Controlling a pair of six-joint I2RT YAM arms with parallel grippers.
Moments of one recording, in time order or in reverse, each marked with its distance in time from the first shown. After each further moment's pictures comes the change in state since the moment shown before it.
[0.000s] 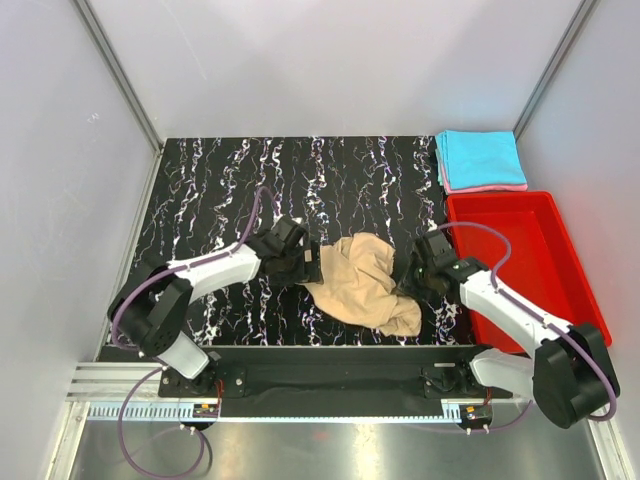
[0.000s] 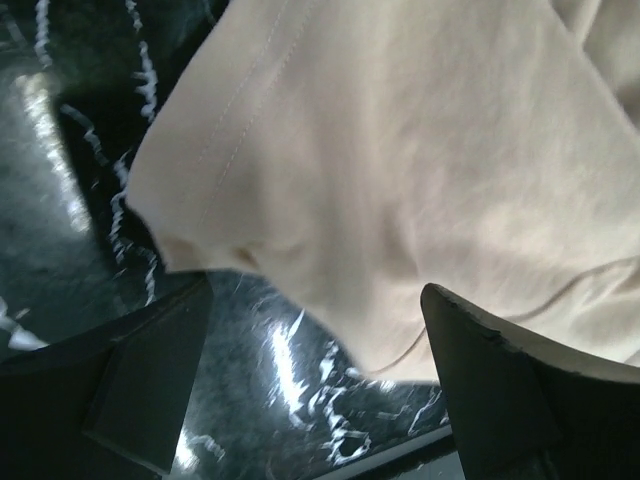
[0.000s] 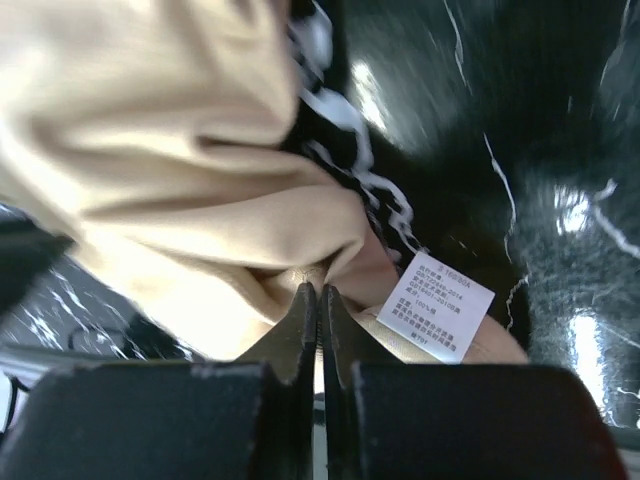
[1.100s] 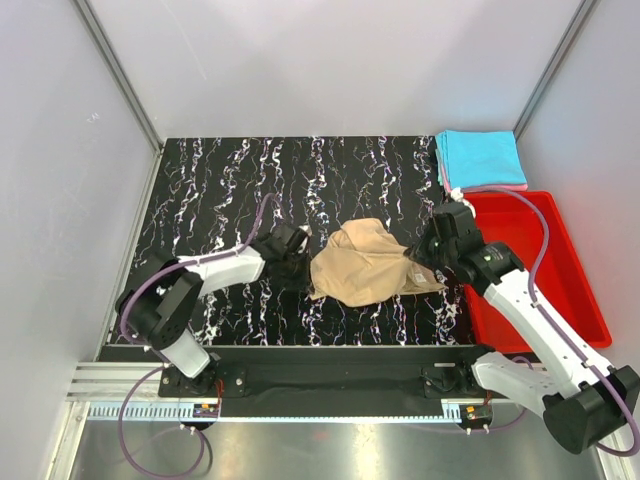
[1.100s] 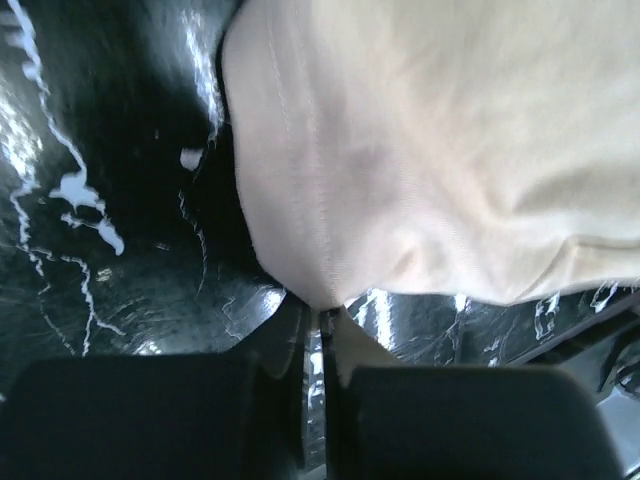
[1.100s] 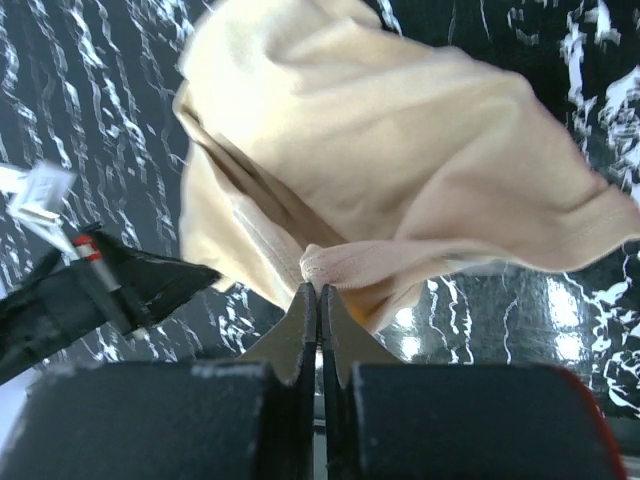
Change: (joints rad) left arm 0.001 0.020 -0.084 0.105 0.142 0.029; right arm 0.000 -0.163 0.282 -0.188 0.165 -0.081
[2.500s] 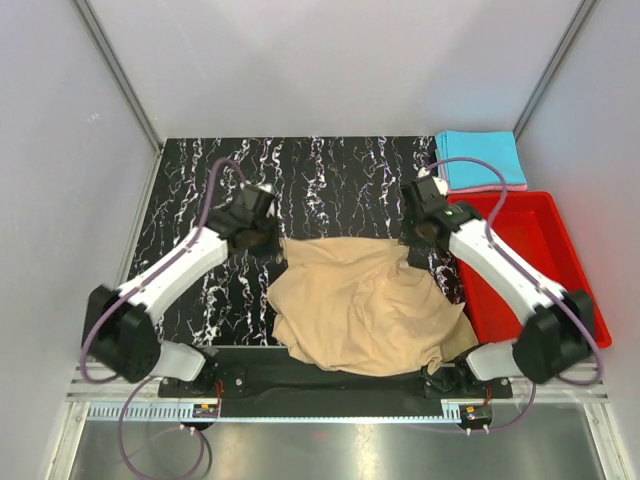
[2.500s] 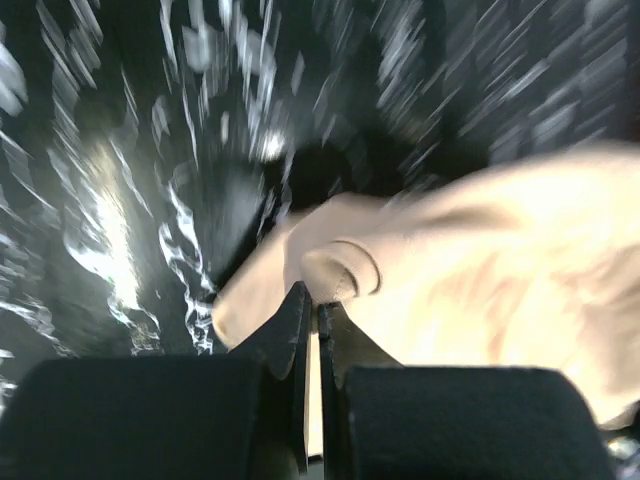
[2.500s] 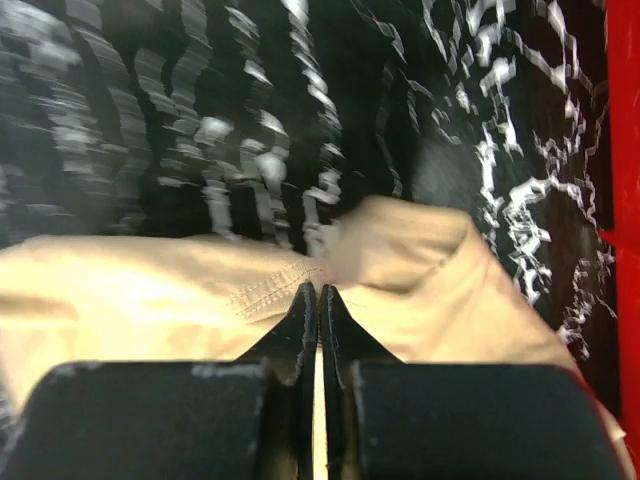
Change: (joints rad) left arm 0.161 -0.241 0.362 -0.467 -0.230 0.099; right arm 0.006 0.335 0.271 -0.064 0.154 -0.212
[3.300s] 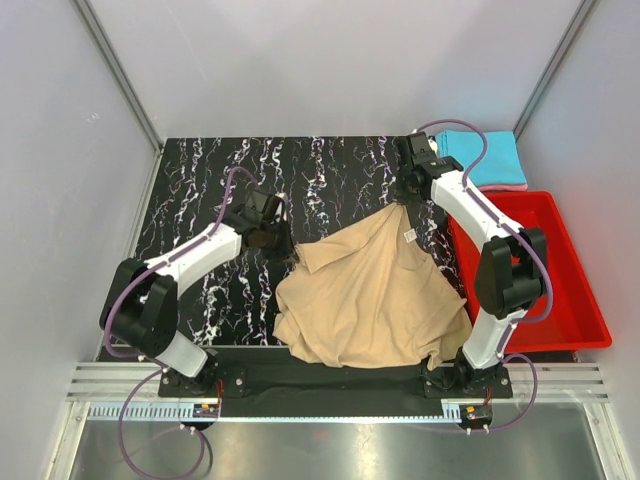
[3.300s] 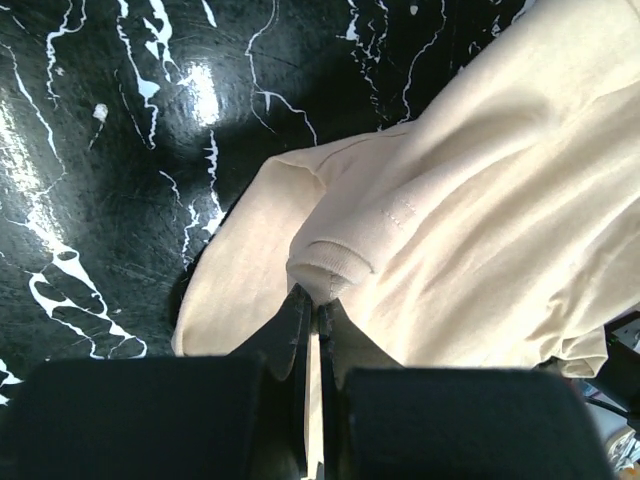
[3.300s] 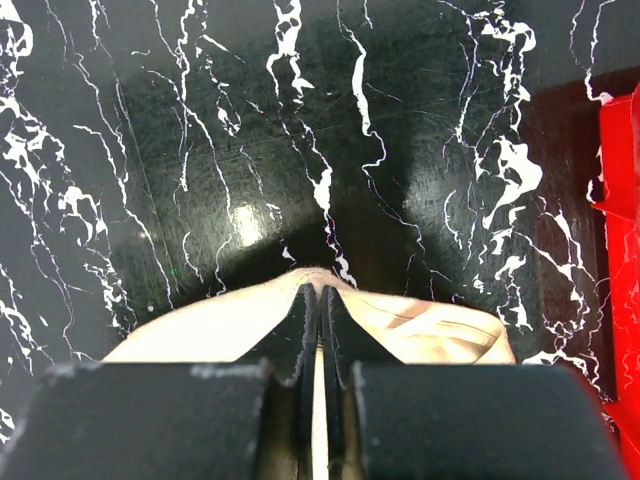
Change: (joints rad) left arm 0.033 0.186 -0.135 0.220 0.255 -0.017; right arm -0.130 0.479 0.385 0.050 -0.031 -0.115
